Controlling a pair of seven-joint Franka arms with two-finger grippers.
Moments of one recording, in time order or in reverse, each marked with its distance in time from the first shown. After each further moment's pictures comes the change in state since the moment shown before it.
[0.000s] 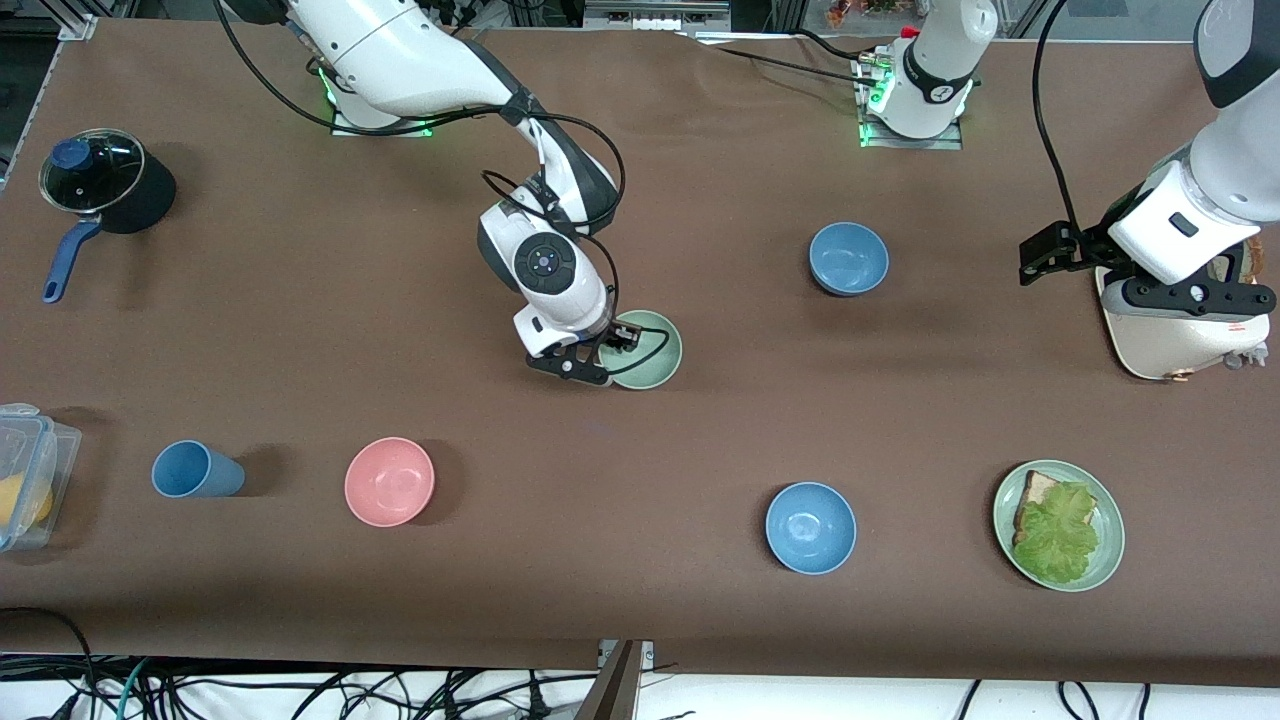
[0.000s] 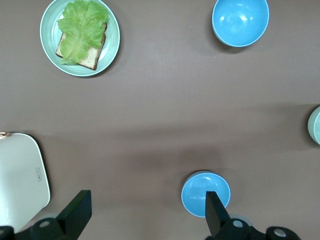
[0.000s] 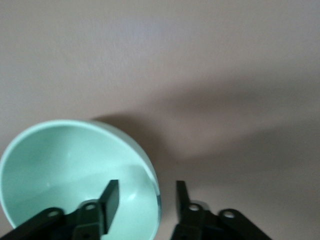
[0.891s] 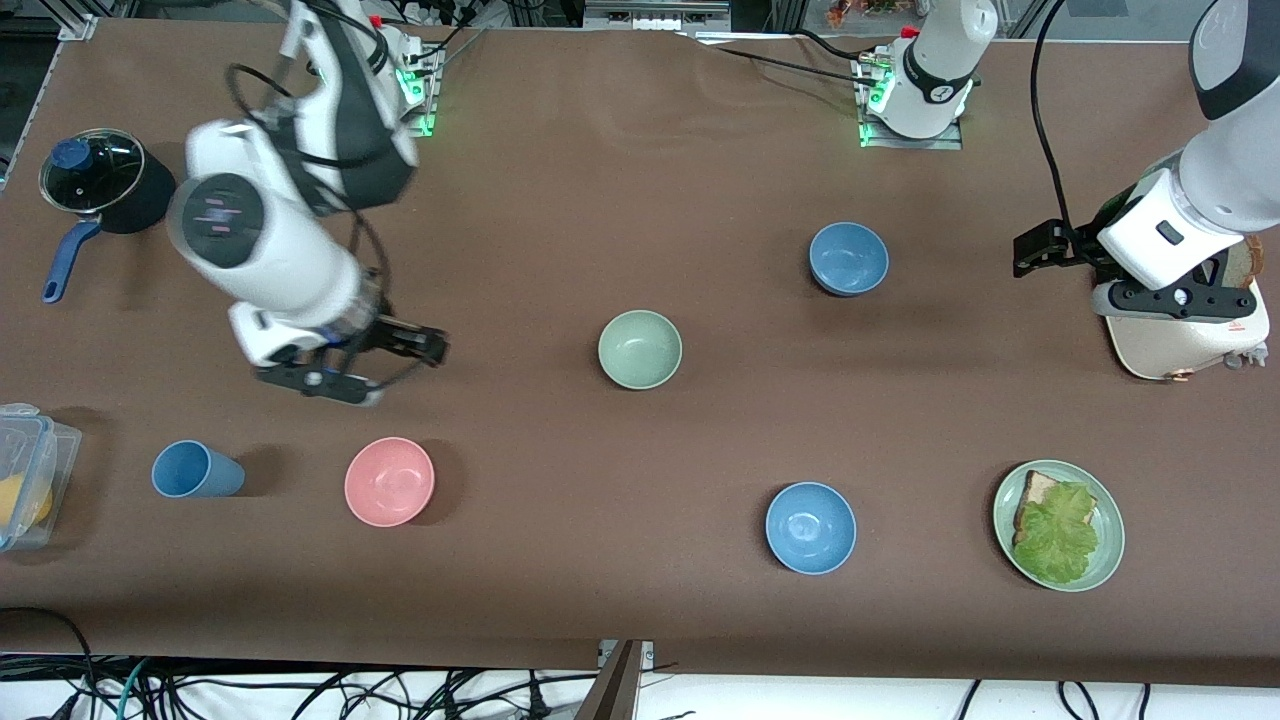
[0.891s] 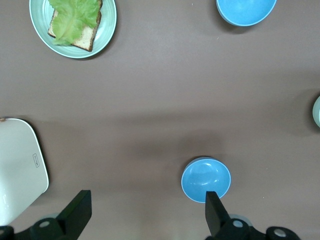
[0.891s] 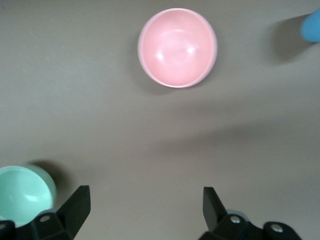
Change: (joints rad) left arm 0.000 0.013 0.001 -0.003 -0.003 -0.059 0.000; right arm -0.073 -0.397 -0.387 0.030 0.067 -0.525 -0.507
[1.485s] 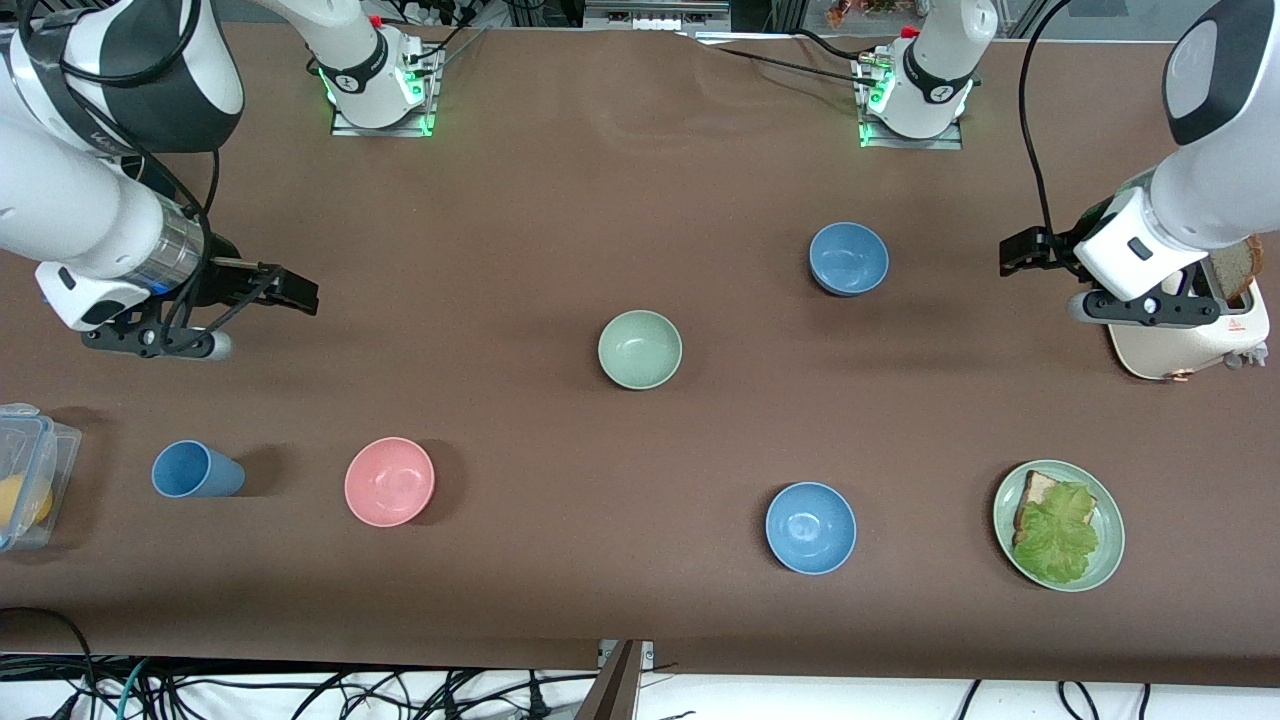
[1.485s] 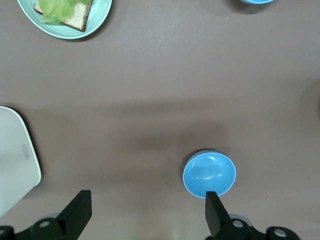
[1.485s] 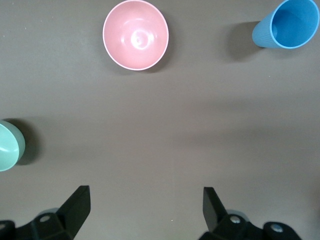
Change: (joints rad) left arm 0.014 -0.011 0.003 -0.119 -0.013 0.065 0.000; right arm -0.152 -0.109 0.054 -0.006 -0.034 -0.152 -0.201
